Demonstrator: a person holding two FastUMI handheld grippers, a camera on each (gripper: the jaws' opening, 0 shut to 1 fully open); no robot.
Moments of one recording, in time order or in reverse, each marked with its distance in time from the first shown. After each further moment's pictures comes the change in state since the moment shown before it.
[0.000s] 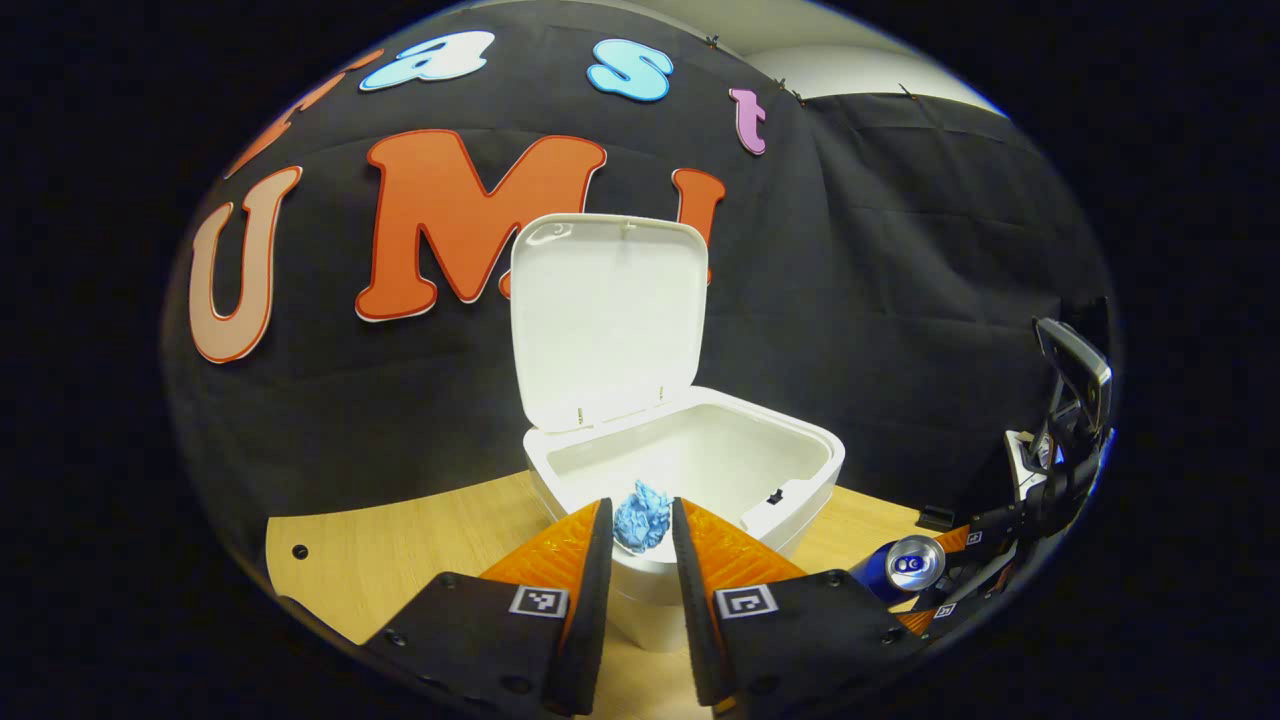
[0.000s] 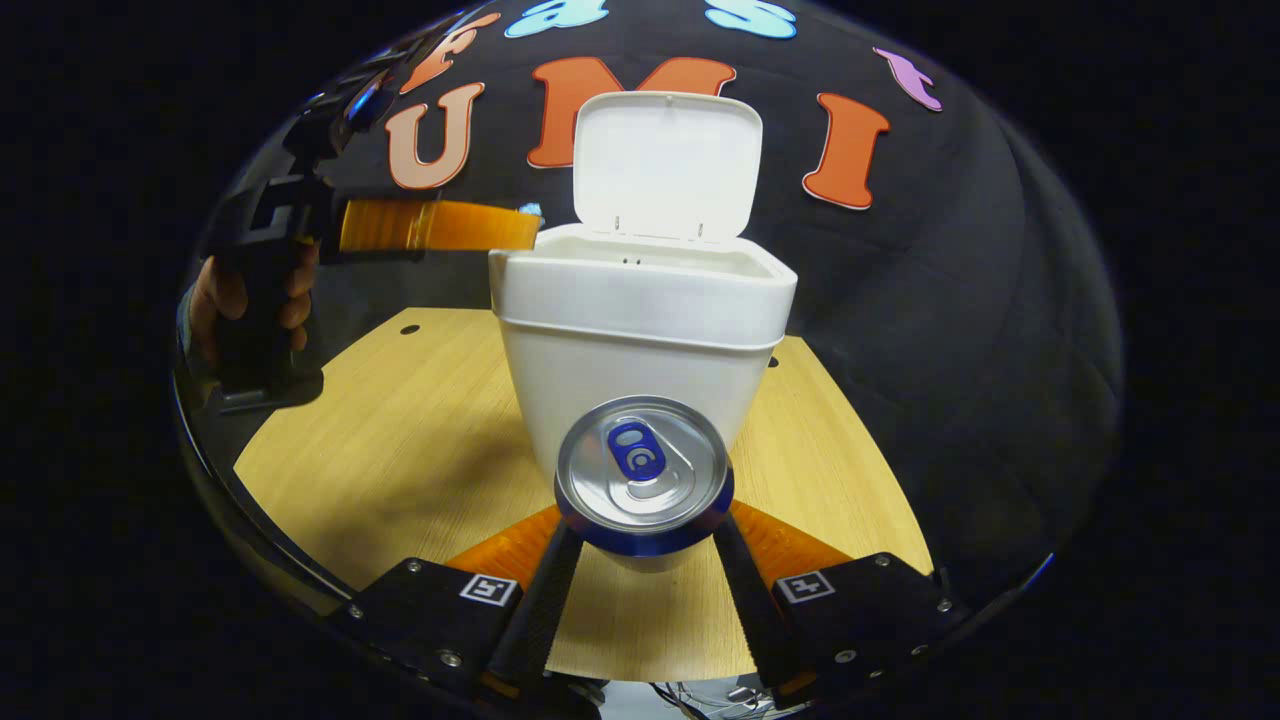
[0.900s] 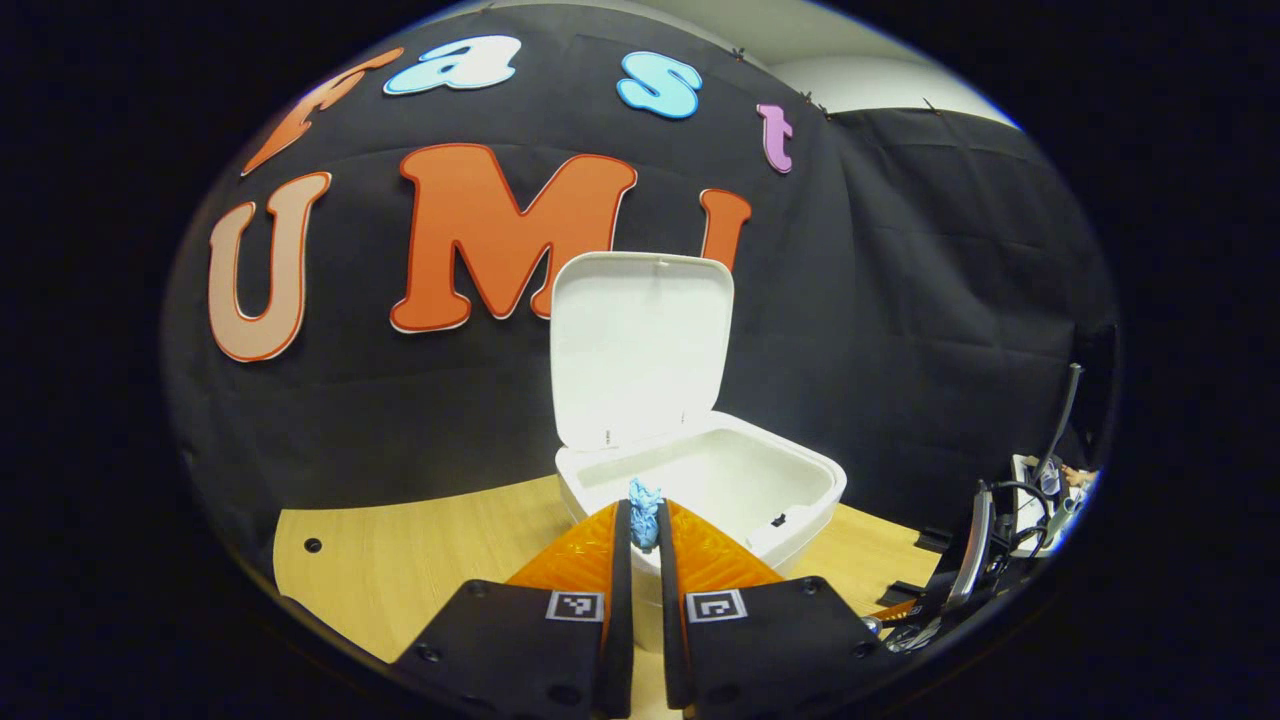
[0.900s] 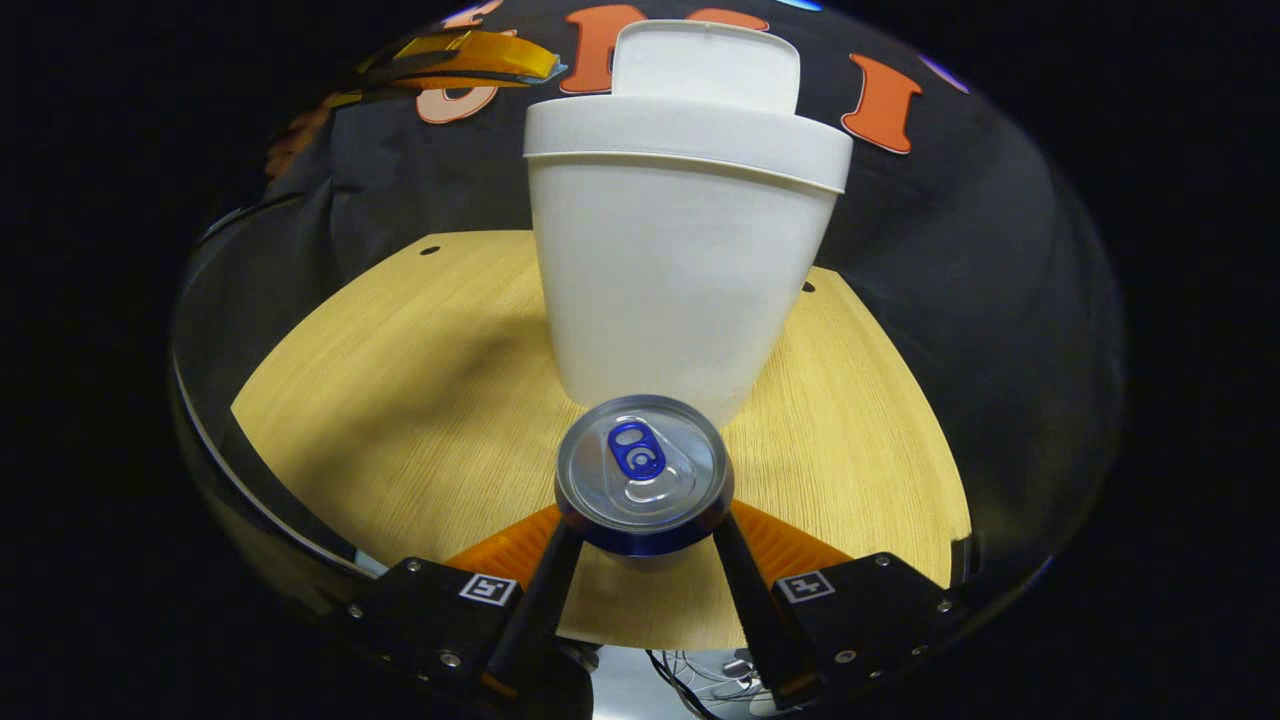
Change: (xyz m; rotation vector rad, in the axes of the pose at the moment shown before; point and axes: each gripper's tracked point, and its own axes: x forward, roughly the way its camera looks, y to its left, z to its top) left arm -0.019 0.009 0.023 -0.031 -0.030 0.053; right arm 0.034 0.016 -0.113 -0.039 0.205 0.073
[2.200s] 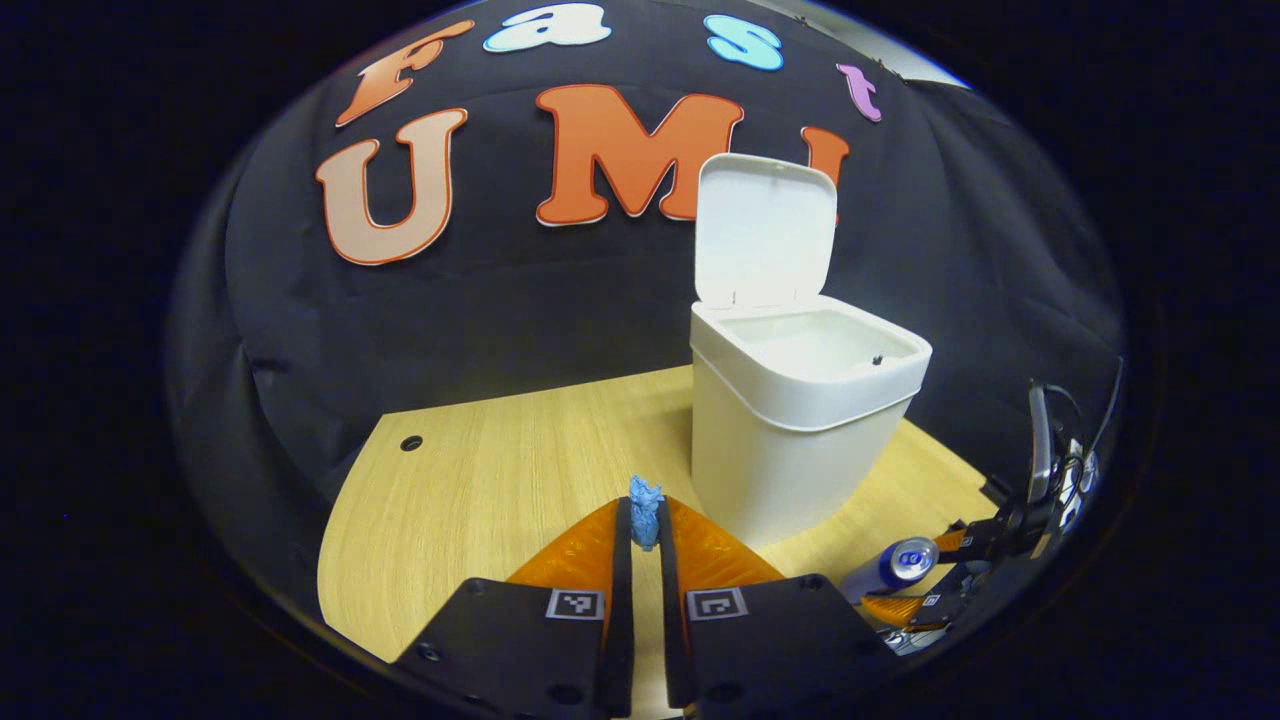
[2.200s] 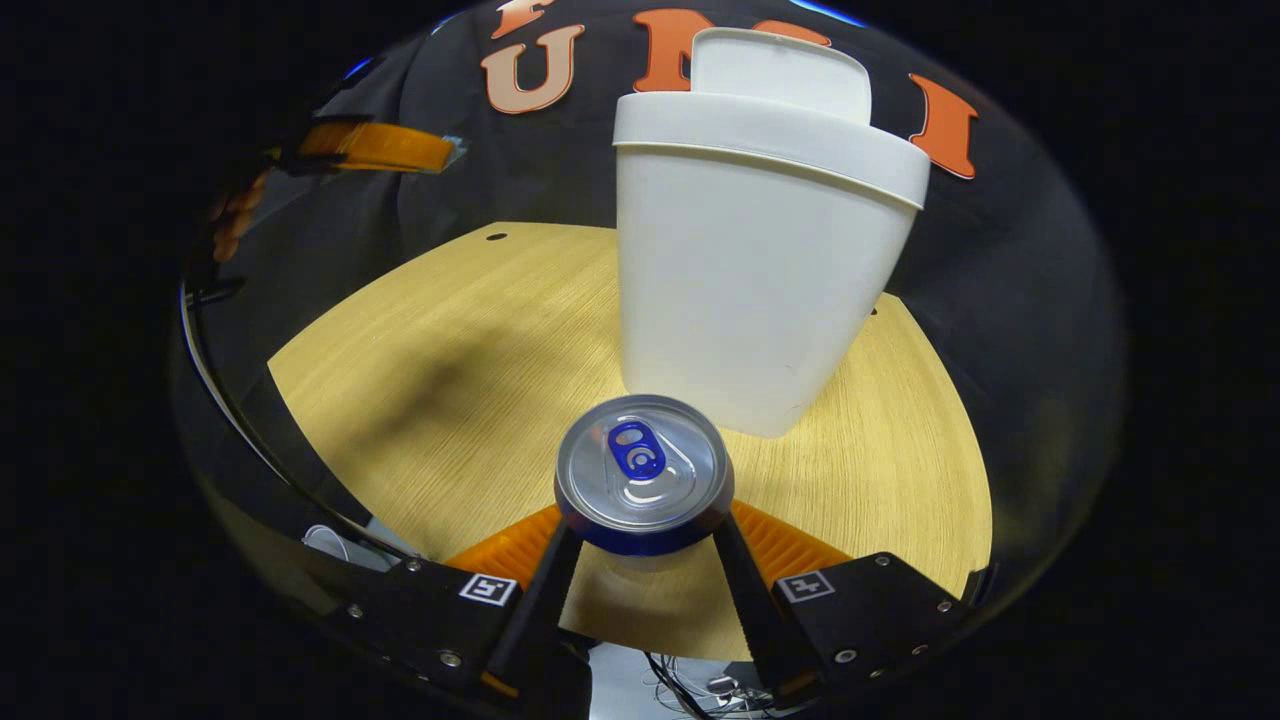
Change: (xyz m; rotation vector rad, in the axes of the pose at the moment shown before) left arm -0.107 0.054 -0.091 -0.090 0.217 0.314; right arm -0.005 0.022 -0.020 -0.127 -0.054 0.151
